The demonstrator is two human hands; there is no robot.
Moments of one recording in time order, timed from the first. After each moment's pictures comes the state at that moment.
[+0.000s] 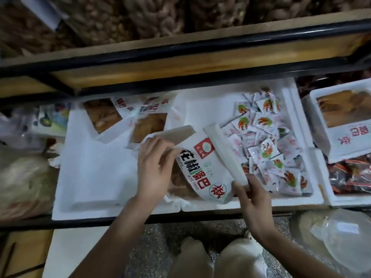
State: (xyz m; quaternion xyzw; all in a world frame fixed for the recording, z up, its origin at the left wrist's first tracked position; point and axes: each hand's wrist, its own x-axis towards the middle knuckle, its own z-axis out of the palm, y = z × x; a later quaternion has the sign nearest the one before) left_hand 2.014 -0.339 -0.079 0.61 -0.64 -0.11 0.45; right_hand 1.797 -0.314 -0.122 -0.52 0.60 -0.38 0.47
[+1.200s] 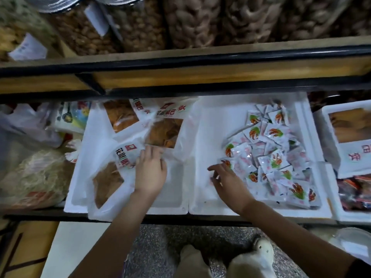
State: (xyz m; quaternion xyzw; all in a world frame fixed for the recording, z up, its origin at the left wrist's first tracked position) left_hand 2.065 -0.336 -0.131 0.80 -0.58 -0.06 0.14; right_hand 1.844 -0.364 -0.149 -0.80 0.48 -0.14 0.33
